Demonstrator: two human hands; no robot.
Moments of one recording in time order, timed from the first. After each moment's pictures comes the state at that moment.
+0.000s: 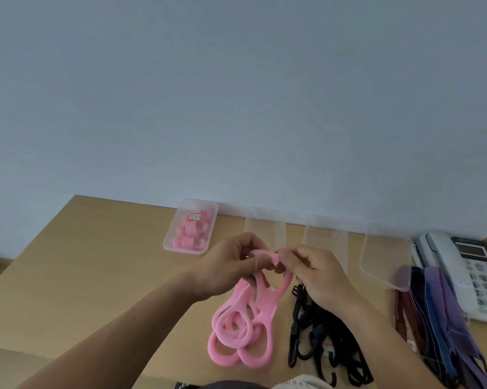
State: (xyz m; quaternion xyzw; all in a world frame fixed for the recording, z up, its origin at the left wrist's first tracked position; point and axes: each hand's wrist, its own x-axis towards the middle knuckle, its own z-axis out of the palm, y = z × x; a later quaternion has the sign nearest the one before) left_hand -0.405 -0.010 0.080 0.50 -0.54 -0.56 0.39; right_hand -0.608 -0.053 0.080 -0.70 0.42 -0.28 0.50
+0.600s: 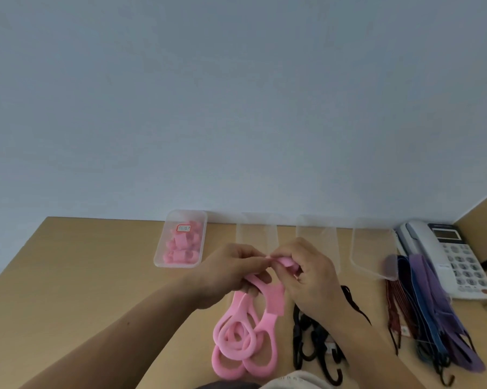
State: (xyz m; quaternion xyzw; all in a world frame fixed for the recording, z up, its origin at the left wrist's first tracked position) left_hand -0.397 -0.024 0.093 0.50 -0.45 -0.67 0.32; right_hand -0.588 -0.042 0.073 -0.81 0.39 -0.40 0.20
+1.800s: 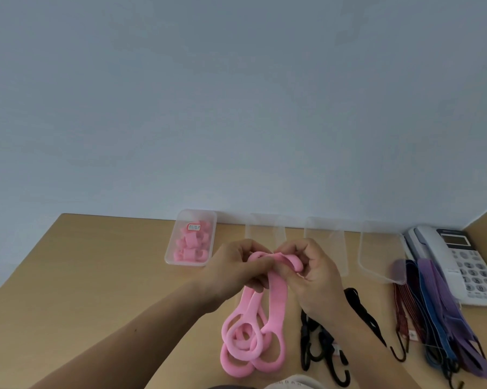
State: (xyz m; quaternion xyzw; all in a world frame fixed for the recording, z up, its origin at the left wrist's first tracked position) left_hand -0.392 -0.006 0.094 0.51 -0.49 -0.59 0.40; right_hand -0.570 -0.025 0.079 -0.65 0.43 -0.45 0.44
